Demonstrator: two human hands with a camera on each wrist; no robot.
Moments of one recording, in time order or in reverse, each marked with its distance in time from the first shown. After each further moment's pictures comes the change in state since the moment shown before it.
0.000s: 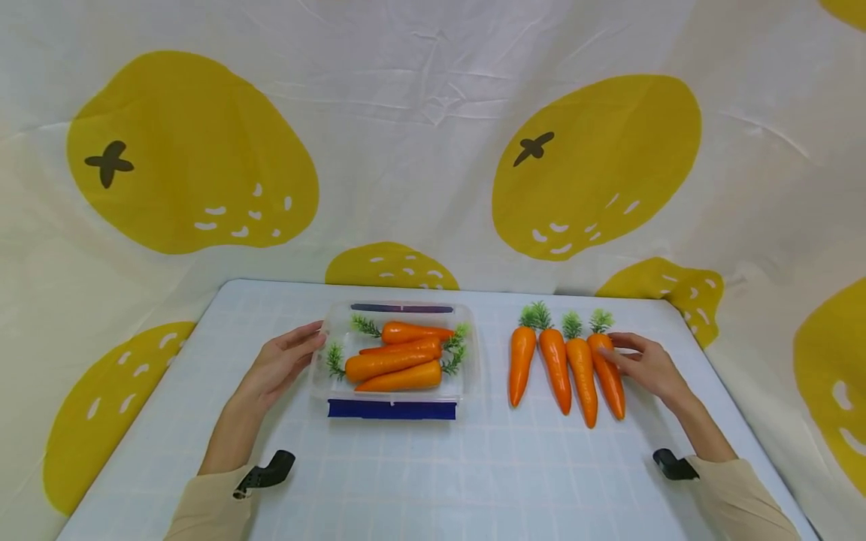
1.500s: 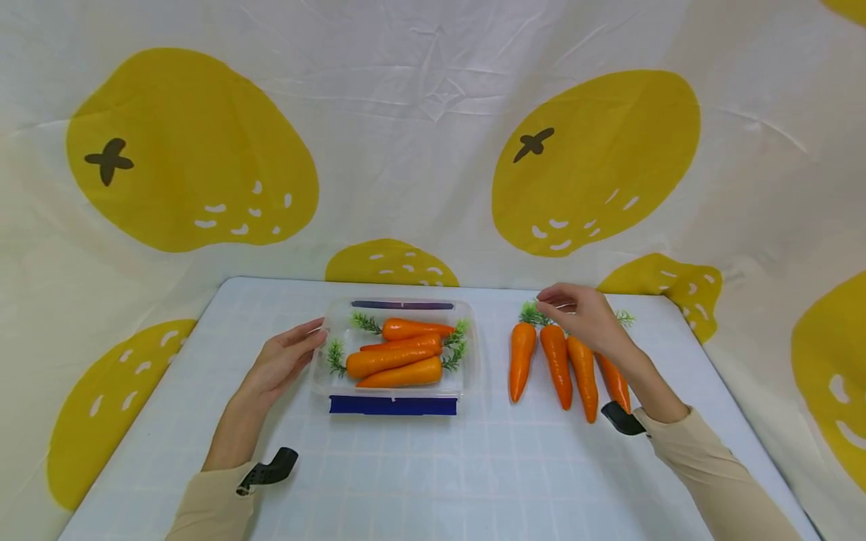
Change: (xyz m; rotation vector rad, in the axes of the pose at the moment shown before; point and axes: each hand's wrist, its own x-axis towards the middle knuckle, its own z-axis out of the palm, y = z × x) left_hand 0.000 0.002 0.003 -0.026 0.015 -0.021; right_hand 0.004 -0.153 0.017 -0.020 0.065 -0.427
